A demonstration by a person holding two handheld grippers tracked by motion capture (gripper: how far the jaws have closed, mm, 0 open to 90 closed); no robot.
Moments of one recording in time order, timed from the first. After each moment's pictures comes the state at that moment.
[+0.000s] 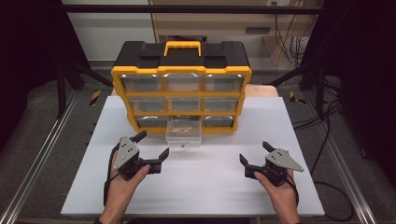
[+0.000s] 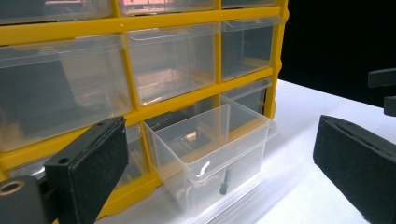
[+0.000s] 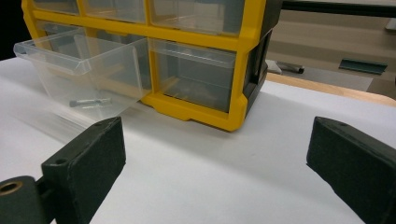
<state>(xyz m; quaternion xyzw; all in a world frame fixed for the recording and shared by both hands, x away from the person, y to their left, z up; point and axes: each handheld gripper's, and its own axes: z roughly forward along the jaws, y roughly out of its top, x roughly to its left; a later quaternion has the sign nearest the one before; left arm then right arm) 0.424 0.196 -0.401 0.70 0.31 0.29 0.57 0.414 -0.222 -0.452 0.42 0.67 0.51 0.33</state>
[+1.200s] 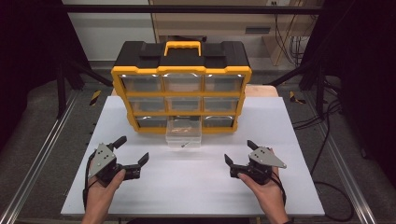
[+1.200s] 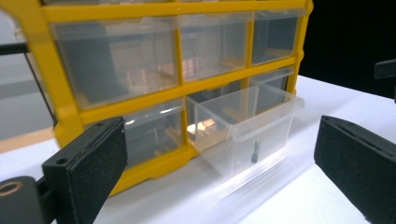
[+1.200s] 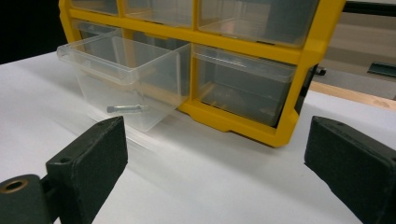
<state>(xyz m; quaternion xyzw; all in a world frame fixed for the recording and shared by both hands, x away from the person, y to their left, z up) 0.412 0.253 -0.415 0.69 0.33 0.30 0.57 0.419 -0.179 -0.445 0.39 0.70 0.52 0.31</state>
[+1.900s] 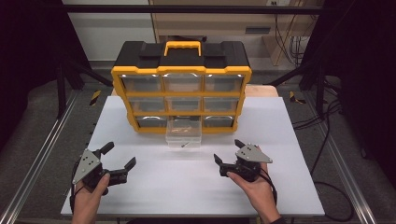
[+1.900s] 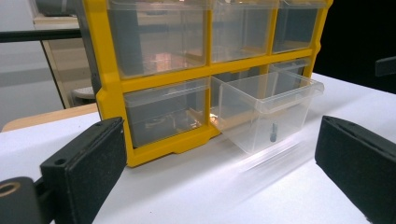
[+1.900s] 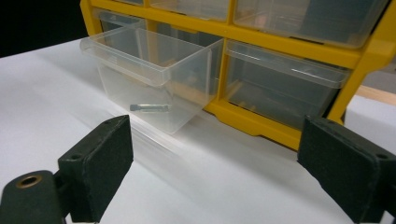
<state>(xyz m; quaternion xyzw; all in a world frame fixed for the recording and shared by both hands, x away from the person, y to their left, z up) 0.405 0.288 -0.430 0.68 0.35 0.30 0.57 0.428 -0.151 -0.444 0.38 0.72 0.51 0.28</state>
